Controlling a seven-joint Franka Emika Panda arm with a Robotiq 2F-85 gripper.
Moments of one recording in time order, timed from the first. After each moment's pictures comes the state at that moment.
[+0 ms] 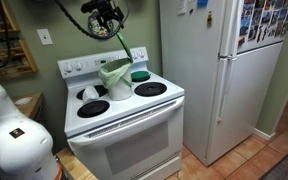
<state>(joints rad) 0.14 -0.18 0.19 -1.65 -0.15 1.90 0.01</state>
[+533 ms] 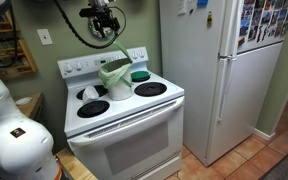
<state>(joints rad) 0.16 -0.14 0.20 -1.65 0.03 1.87 0.04</state>
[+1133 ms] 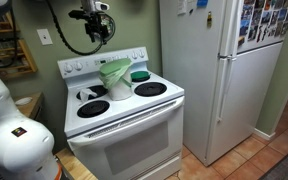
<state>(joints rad) 0.18 -0.14 0.23 -1.66 0.14 1.72 0.25</state>
